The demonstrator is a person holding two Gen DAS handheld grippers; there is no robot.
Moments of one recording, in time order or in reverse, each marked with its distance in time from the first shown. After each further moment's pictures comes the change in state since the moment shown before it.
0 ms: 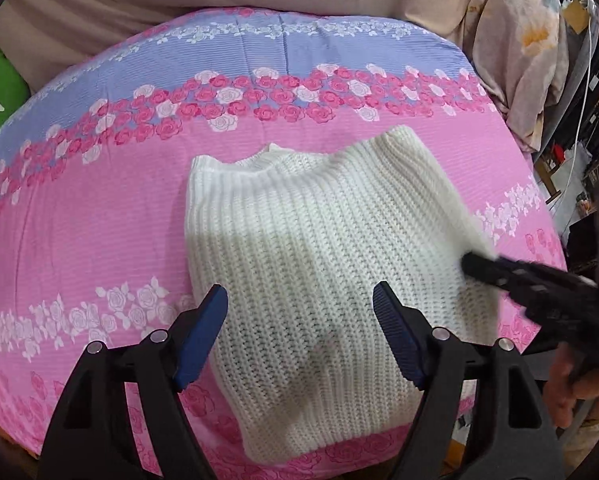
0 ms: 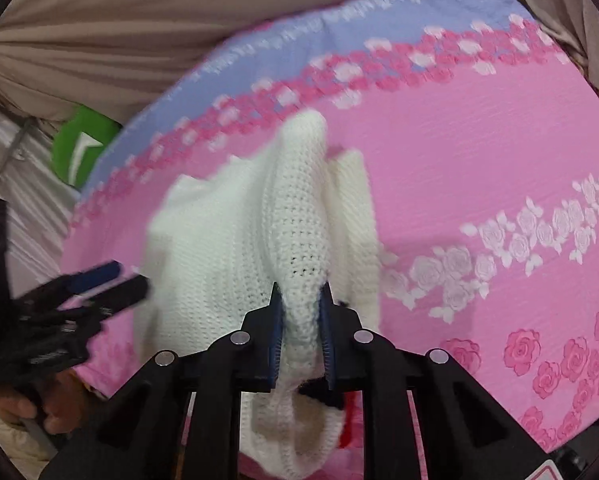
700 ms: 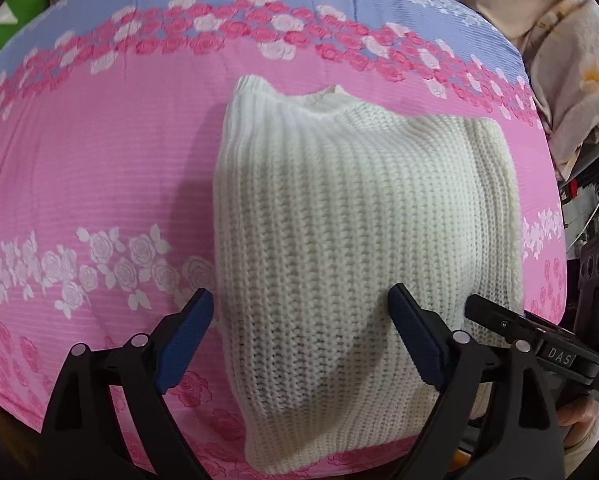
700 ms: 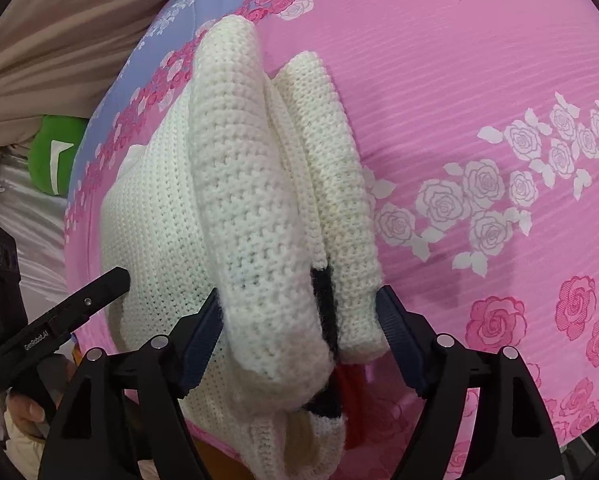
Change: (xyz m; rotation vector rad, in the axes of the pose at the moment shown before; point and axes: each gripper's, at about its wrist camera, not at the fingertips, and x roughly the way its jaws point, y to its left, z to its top) left arm 0.051 0.049 -0.005 -0.226 0.172 -0.033; right arm 0.045 -0.026 -0.005 0.158 0.149 0.083
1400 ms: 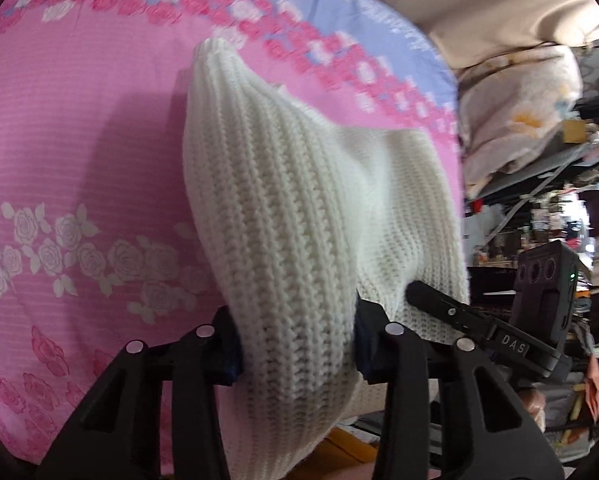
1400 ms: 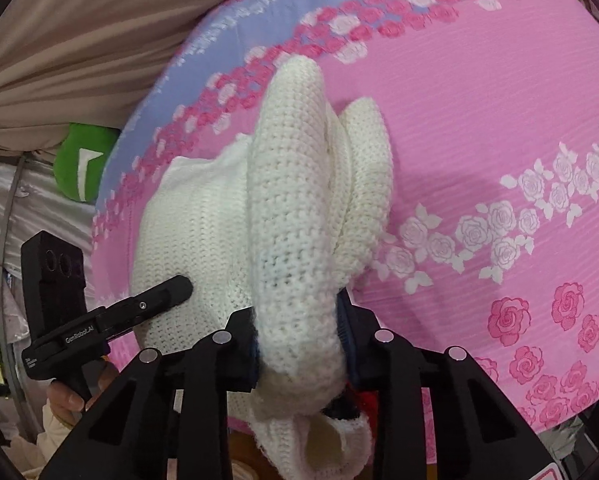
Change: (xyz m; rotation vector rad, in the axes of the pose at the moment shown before) left arm -0.028 0.019 0.002 -0.081 0.045 -0.442; right arm -0.057 0.052 0.003 -0.038 -0.076 0.064
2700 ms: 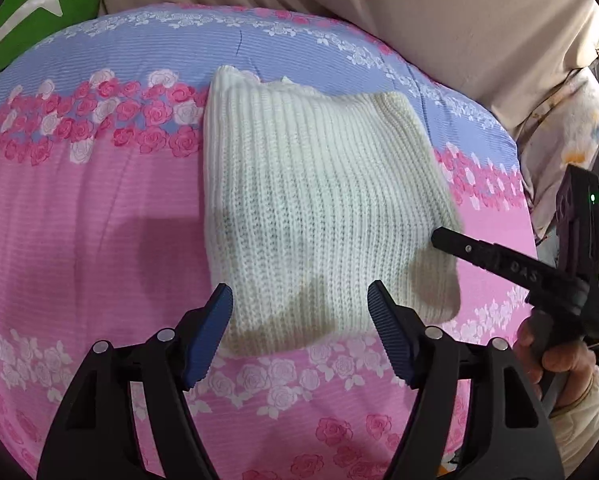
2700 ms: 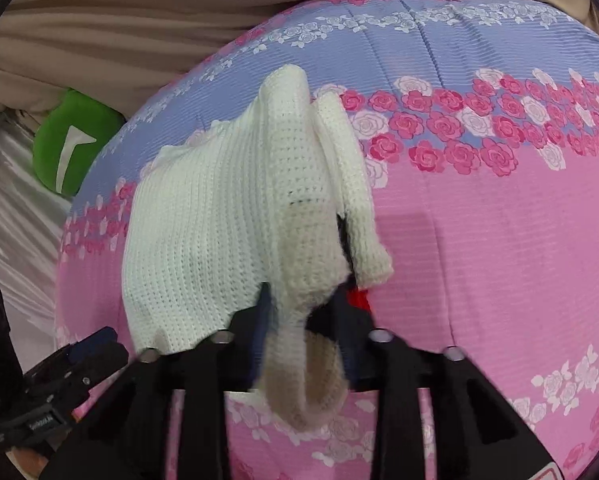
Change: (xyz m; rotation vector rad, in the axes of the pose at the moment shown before) left arm -0.117 0.127 0.047 0.107 -0.247 0.310; right arm 0.141 0.172 0.067 -0.163 -0.104 -0.148
